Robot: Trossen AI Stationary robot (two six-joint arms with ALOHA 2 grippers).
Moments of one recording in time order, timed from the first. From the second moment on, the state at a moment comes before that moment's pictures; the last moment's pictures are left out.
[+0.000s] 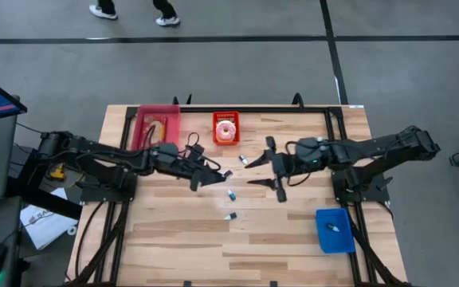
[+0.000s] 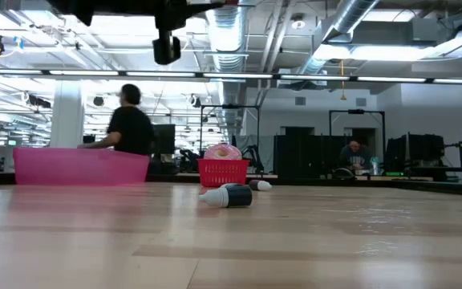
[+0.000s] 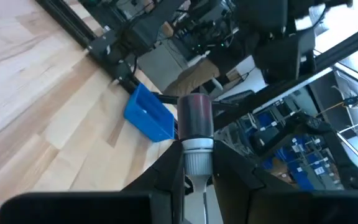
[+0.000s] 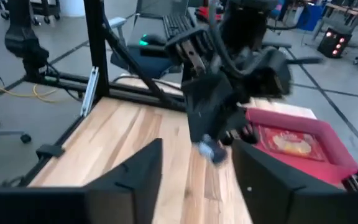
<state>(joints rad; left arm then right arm) -0.06 1.26 0.71 0.45 0.11 -0.90 0.18 1.24 1.11 -0.14 0.06 -0.12</state>
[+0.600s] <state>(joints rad) -0.07 1.36 0.86 0.45 0.18 -0.90 0.18 1.34 1.19 -0.23 0.00 -0.19</state>
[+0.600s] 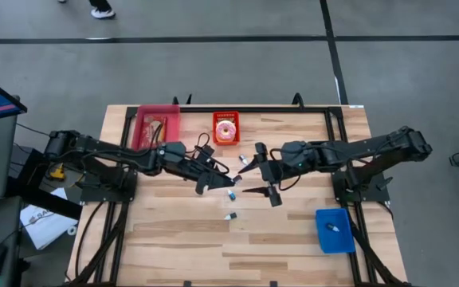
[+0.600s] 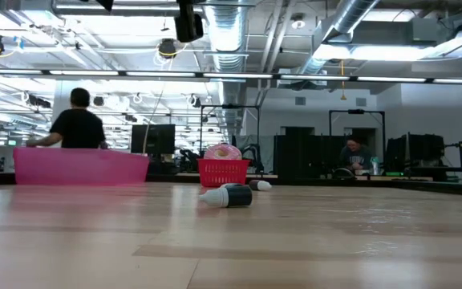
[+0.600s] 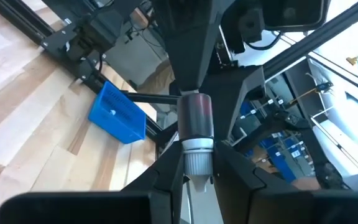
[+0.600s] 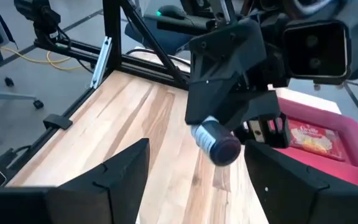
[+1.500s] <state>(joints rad) -0.07 1.36 0.87 0.44 0.18 -0.89 0.17 1.40 1.19 -0.15 -0.04 -0.19</state>
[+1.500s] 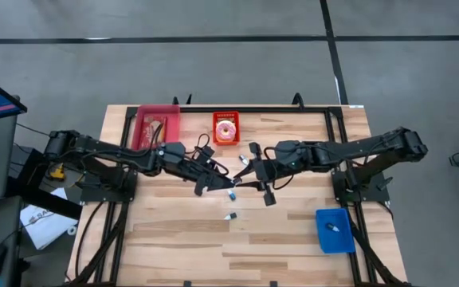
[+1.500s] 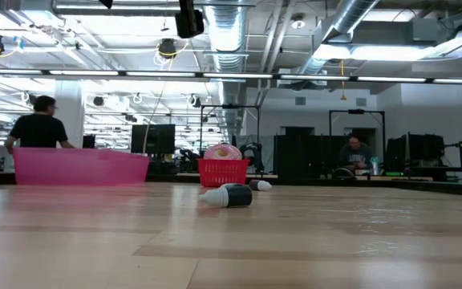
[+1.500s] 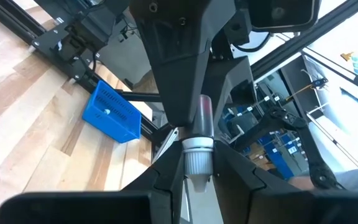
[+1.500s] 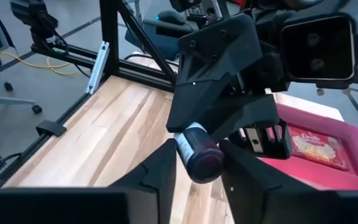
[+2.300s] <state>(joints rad) -0.04 1.30 0.87 0.41 0.14 -0.78 0.20 1.39 1.19 -0.15 -0.06 -0.17</state>
